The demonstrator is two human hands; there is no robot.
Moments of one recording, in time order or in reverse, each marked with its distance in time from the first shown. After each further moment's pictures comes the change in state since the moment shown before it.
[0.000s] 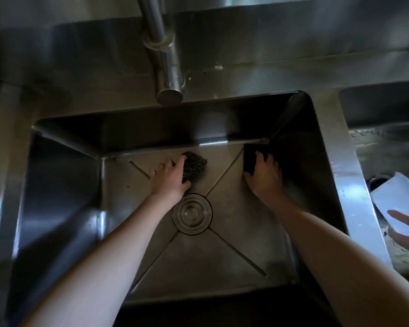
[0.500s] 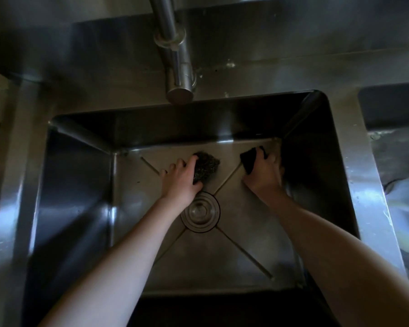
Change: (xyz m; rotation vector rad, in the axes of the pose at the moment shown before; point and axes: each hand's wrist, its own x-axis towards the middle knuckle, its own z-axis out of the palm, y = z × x) left_hand -0.013 0.008 0.000 -0.012 0.061 0.009; right_hand 0.008 -0.021 0.008 -0.006 -0.053 0.003
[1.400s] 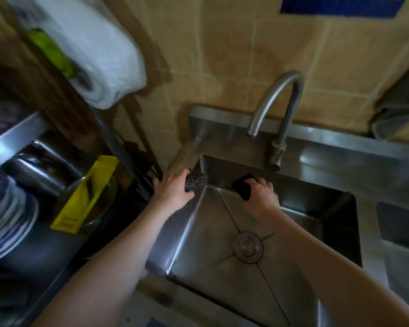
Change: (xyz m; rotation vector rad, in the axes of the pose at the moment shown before) left_hand -0.200 -0.116 -0.199 -0.058 0.352 -0.395; right_hand -0.192 -0.167 -0.134 -0.068 0.029 -0.643
